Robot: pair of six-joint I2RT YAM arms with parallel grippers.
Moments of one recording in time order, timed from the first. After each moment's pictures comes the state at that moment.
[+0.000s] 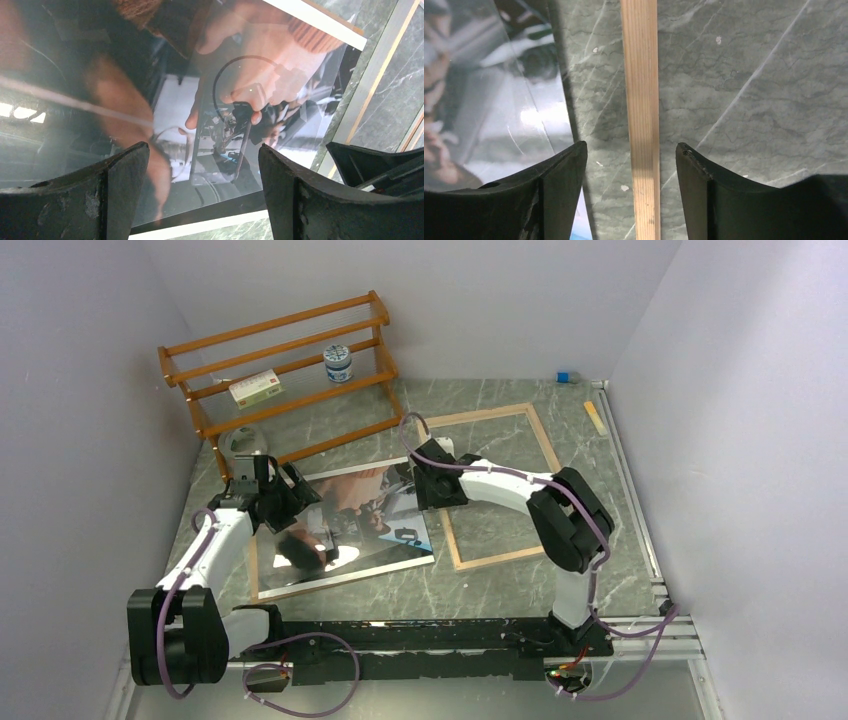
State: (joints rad) left arm 0.01 1.16 0.69 -0.44 0.17 -0.68; right arm 0.73 1.89 1.25 -0.46 0.26 0.53
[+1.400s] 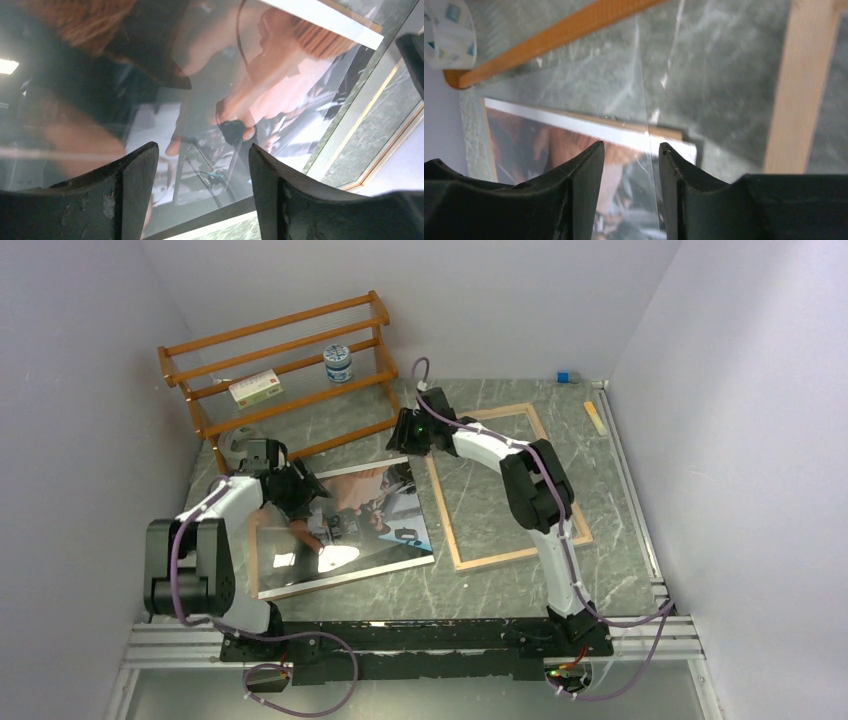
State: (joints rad) left arm 0.01 1.43 0.79 -0.41 0.27 -0.68; right arm 0.55 2.22 1.66 -0.14 -0.25 0.66
